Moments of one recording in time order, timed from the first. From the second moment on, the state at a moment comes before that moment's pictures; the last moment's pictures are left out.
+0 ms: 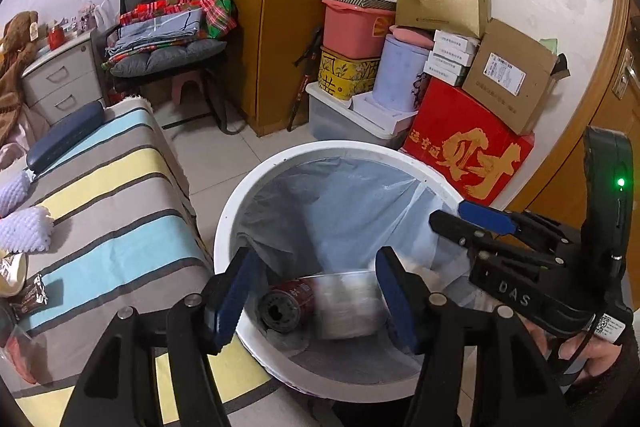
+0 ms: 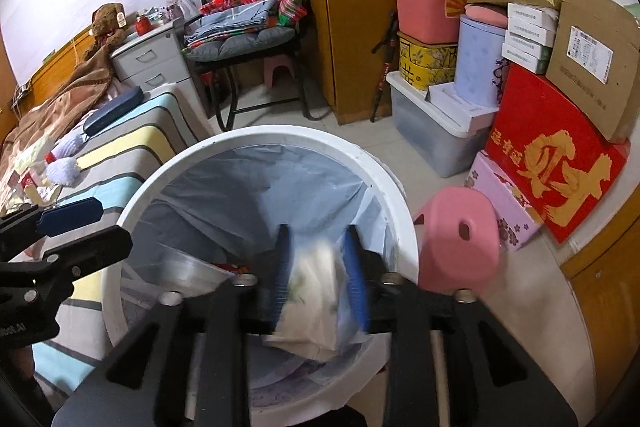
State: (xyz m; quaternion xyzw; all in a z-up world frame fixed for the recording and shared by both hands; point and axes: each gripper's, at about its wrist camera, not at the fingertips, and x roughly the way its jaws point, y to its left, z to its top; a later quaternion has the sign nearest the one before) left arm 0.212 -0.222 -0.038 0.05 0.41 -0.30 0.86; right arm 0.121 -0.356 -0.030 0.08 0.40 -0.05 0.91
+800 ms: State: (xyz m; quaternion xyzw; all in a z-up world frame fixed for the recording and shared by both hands) left arm 0.195 -0.160 -0.005 0.04 0.37 -0.25 0.89; right arm 0.112 -0.327 -0.010 0.06 0.36 -0.04 0.93
